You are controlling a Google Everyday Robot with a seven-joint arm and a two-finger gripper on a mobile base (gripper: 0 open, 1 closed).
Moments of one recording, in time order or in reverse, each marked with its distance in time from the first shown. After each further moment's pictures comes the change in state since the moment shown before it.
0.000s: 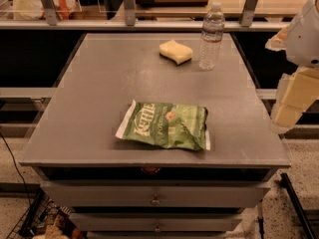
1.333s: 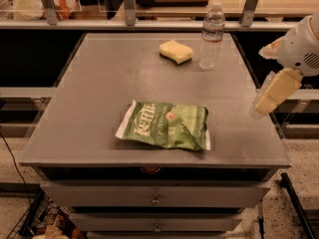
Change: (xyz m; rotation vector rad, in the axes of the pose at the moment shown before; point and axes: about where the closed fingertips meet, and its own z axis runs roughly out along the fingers) arm 0.006 -0.051 0.058 -0.035 -0.237 0.157
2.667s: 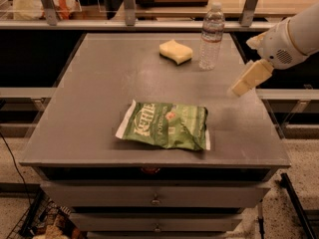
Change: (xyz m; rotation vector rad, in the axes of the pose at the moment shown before) arm -0.023 -0.066 0.042 0.093 -0.170 0.058
